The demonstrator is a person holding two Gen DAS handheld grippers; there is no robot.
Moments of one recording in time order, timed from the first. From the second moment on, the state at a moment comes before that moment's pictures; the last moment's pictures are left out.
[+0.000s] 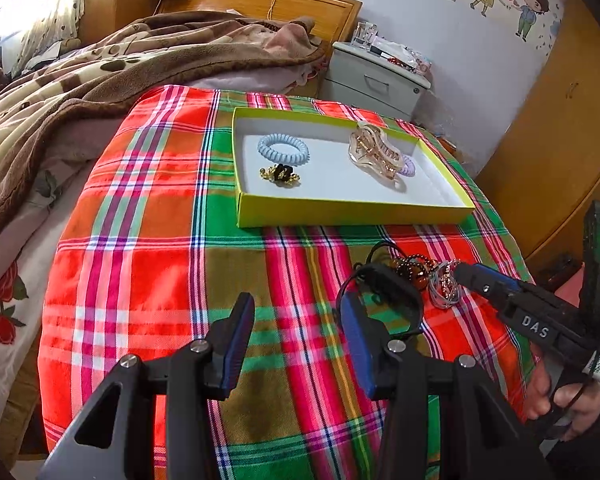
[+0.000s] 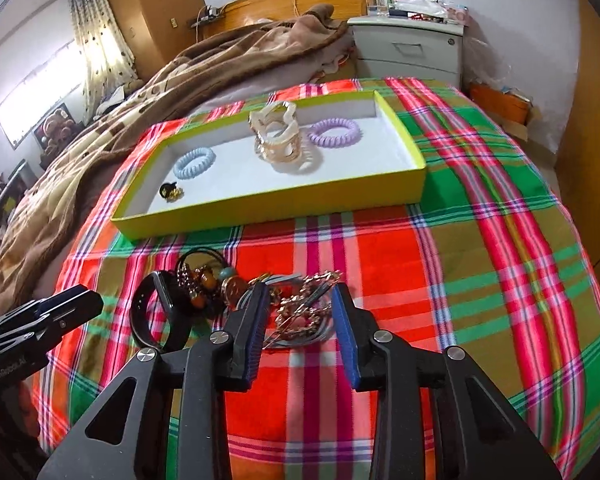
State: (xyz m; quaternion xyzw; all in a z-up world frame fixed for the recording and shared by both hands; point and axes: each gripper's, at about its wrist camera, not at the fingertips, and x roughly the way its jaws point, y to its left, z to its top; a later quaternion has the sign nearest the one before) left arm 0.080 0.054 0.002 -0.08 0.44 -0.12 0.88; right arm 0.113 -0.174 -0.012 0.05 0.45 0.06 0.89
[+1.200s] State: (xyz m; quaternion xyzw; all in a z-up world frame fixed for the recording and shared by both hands) left arm 0.078 0.035 -0.001 -0.09 0.46 -0.16 0.87; right arm 0.090 -0.206 0.028 0.10 0.38 0.05 0.92
